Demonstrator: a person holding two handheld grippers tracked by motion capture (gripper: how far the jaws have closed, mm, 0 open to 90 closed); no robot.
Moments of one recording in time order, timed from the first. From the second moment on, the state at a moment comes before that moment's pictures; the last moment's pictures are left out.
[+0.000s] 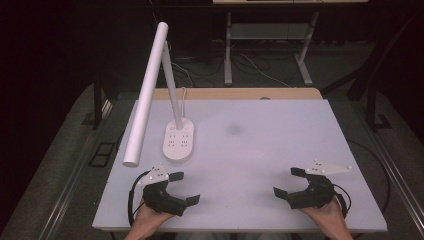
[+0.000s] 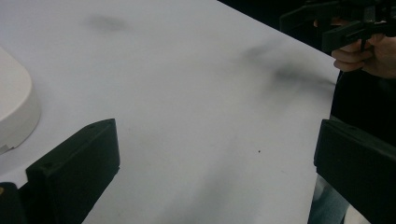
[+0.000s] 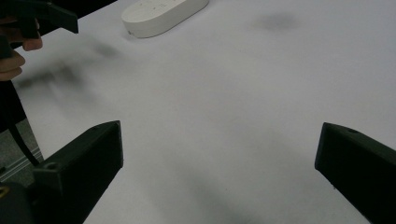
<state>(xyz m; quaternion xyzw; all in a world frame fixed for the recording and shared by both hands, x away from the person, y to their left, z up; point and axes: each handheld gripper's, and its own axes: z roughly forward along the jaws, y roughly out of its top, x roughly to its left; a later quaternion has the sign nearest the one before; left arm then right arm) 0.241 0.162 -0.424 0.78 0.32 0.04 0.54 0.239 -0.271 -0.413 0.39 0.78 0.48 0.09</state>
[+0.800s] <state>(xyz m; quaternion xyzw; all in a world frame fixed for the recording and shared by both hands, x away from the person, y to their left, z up) 0.244 0.160 -0.421 0.79 0.30 0.04 0.53 0.238 -0.274 -0.415 0.40 0.79 0.46 0.09</state>
